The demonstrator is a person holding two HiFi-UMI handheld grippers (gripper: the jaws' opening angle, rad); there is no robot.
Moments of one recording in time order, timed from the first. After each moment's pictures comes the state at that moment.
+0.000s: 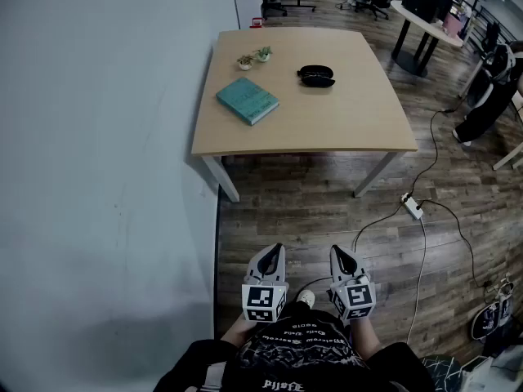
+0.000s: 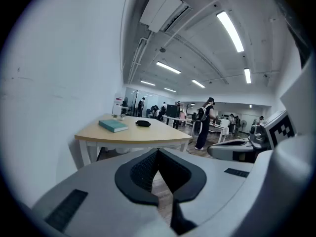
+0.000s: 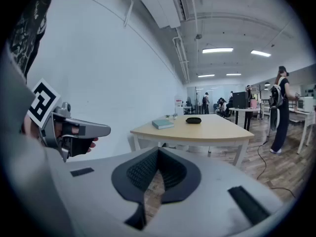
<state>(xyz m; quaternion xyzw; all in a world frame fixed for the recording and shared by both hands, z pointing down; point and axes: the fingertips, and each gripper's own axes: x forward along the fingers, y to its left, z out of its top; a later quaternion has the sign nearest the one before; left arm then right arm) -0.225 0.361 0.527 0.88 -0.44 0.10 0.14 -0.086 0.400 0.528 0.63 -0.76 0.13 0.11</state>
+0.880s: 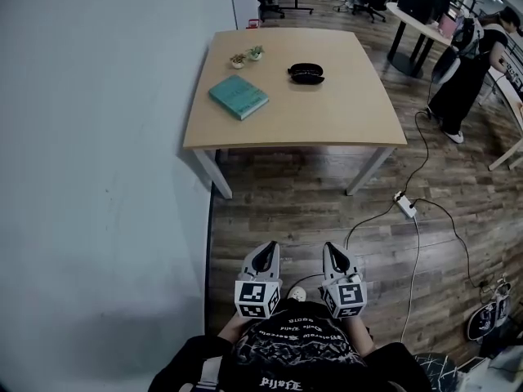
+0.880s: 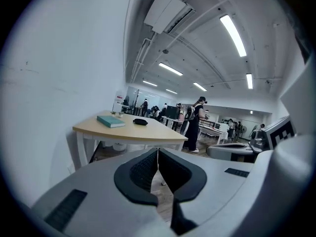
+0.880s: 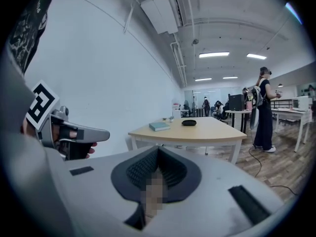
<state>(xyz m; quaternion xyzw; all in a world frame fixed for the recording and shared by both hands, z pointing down) -0.200 0.404 0.532 0.88 -0.44 0.08 0.17 -0.065 0.441 0.526 0.64 -0.75 0.12 0.09</state>
